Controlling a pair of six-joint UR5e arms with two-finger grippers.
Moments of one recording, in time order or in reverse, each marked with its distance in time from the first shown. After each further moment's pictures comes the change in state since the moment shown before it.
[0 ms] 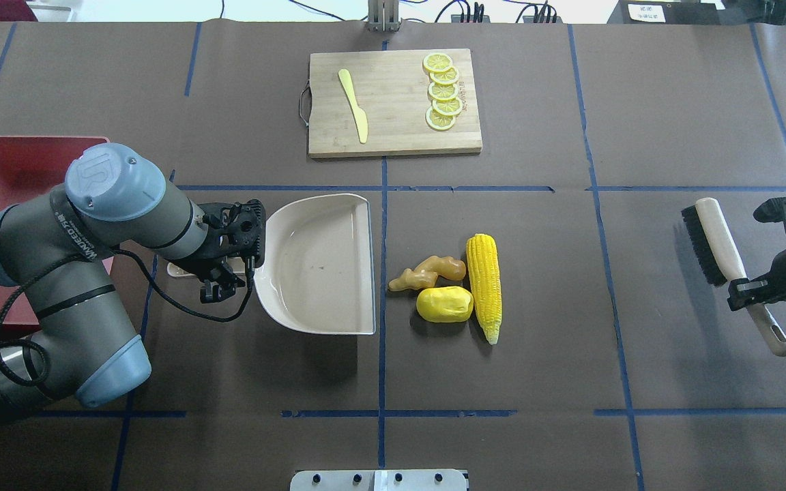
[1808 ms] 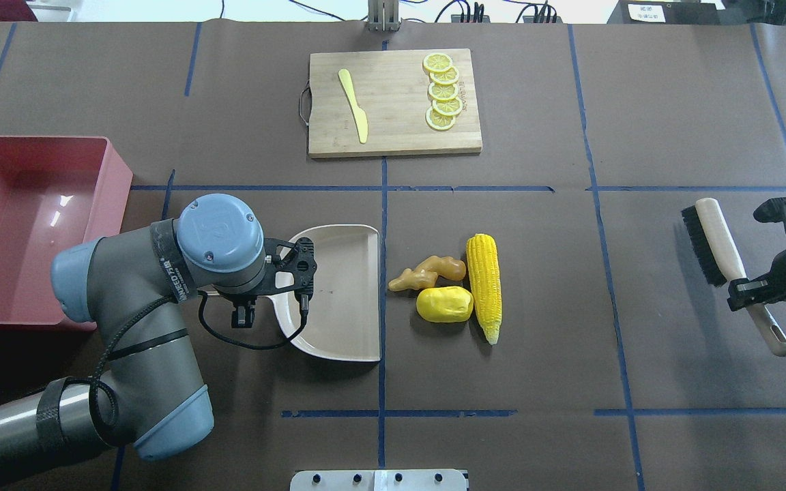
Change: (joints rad) left arm 0.143 -0.140 0.009 0.347 0.245 -0.045; right arm 0.000 0.000 0.000 0.000 0.001 0.002
